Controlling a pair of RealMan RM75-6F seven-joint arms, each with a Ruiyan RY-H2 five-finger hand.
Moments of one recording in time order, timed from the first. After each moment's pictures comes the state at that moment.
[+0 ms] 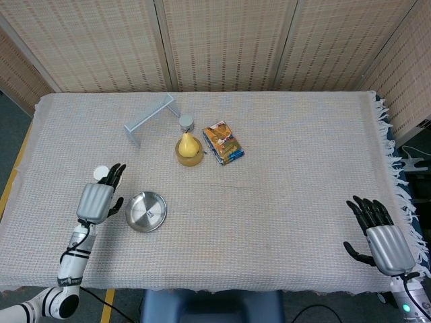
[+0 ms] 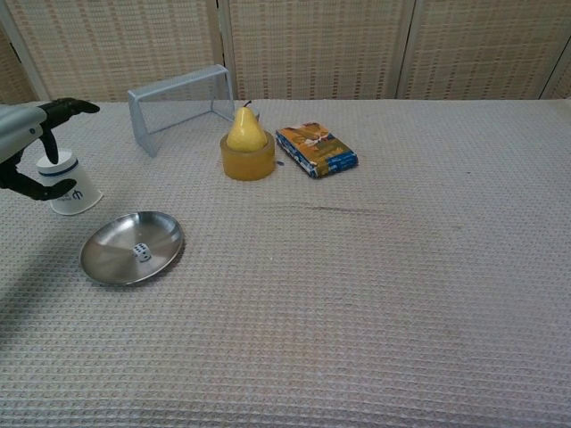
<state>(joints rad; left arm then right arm) -0.48 -1.52 -0.21 -1.37 1.29 1.21 0.38 0.08 -1.06 -0.02 -1.69 -1.59 1.43 -0.05</state>
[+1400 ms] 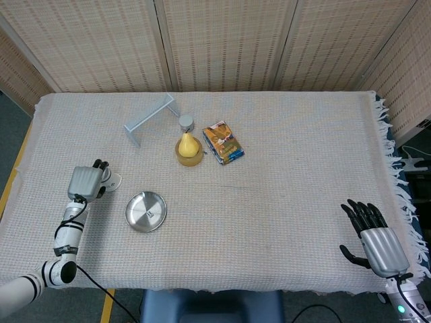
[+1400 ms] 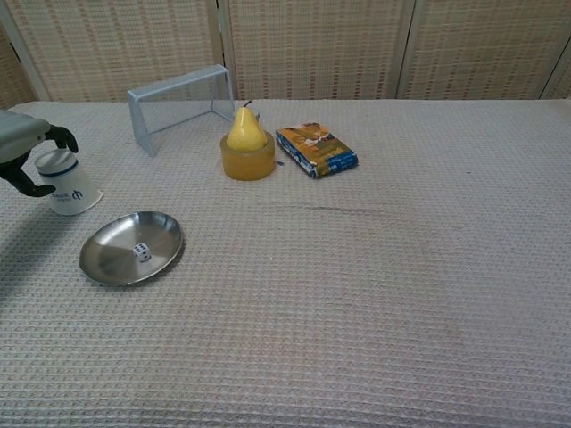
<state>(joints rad) -0.63 -1.55 -0.21 -1.10 1.05 0.99 0.51 0.09 -1.07 -0.03 -1.71 -1.58 1.40 -0.10</state>
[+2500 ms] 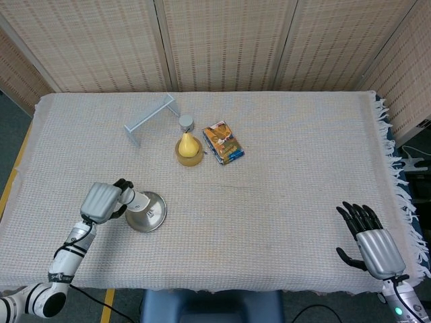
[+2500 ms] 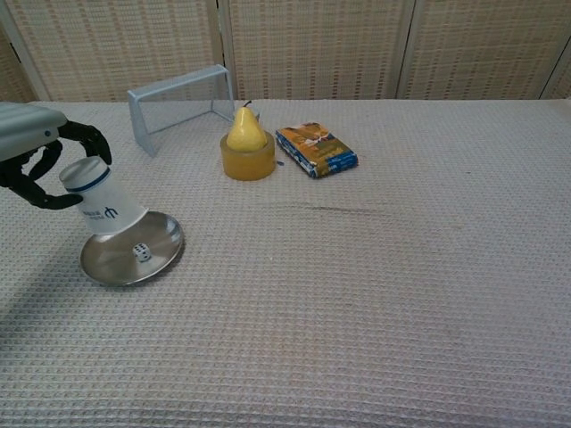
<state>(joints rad) -0.56 -1.34 -0.11 -1.59 1.27 1.11 0.42 0.09 -1.07 -0.04 -1.72 -1.61 1.40 -0.10</state>
